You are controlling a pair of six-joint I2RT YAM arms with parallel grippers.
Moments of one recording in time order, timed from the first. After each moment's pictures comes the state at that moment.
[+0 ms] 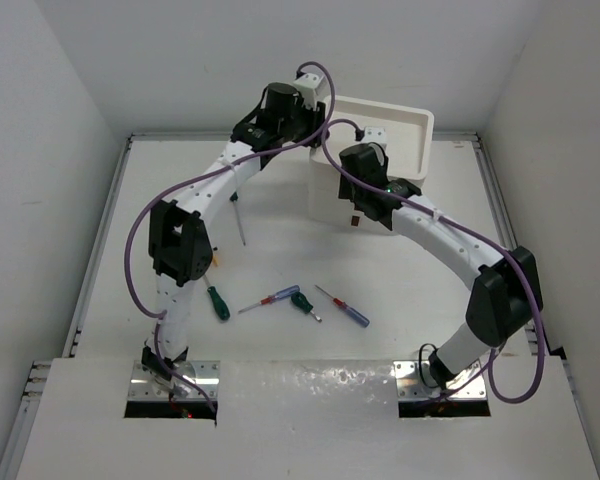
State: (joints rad) left arm -0.49 2.15 2.12 -0.35 0.19 -0.10; right arm 0.55 1.60 1.30 -0.37 0.54 0.40
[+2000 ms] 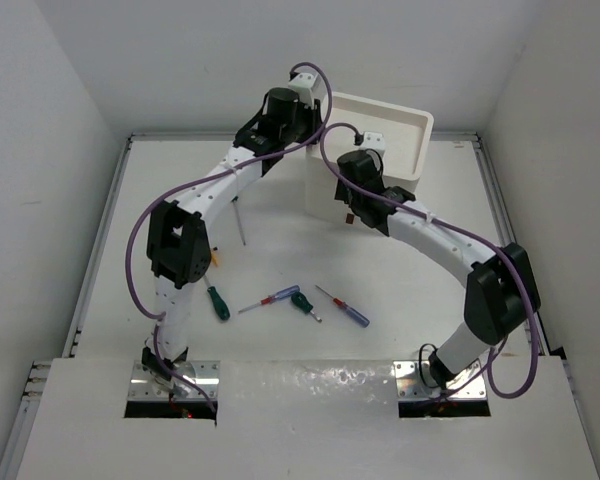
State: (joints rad) left arm -0.50 2.13 2.02 -0.20 0.06 -0.18; right arm 0.56 1.62 1.22 -0.21 0.52 0.44
